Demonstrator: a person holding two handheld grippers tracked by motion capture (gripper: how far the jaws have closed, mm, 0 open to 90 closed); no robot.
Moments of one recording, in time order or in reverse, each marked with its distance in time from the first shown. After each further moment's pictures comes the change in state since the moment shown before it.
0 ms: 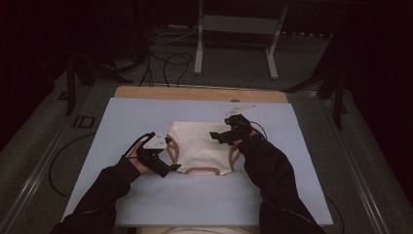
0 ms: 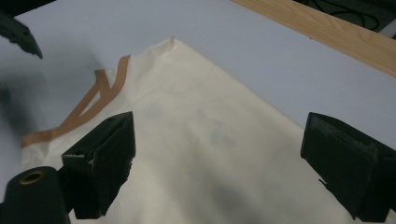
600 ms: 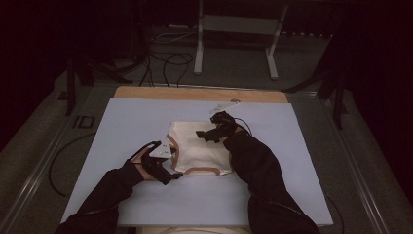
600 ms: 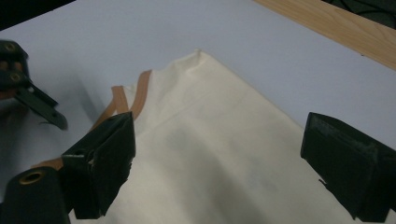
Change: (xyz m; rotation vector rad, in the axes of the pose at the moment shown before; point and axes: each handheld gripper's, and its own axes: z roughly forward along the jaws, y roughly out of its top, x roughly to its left) left arm -0.011 -0.017 0.022 0.090 -0.069 0.050; right arm 0.018 0.021 0.038 0.027 0.055 -0.030
